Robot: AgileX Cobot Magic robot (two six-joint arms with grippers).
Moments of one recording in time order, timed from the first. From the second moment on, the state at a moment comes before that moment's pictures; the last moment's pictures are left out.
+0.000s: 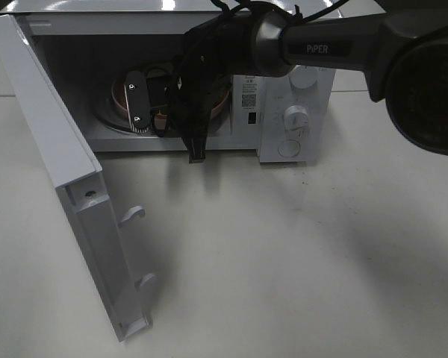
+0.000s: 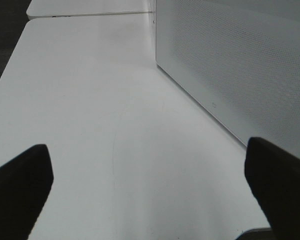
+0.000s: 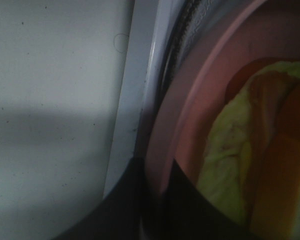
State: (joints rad) left arm 0.04 0.00 -0.50 -0.09 1.04 0.11; right arm 0.64 2.41 -1.96 -0.14 0.55 -1.09
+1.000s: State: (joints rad) left arm 0.04 0.00 -0.50 -0.09 1.04 0.11; right arm 0.64 2.29 -1.82 -0.09 0.60 -1.34
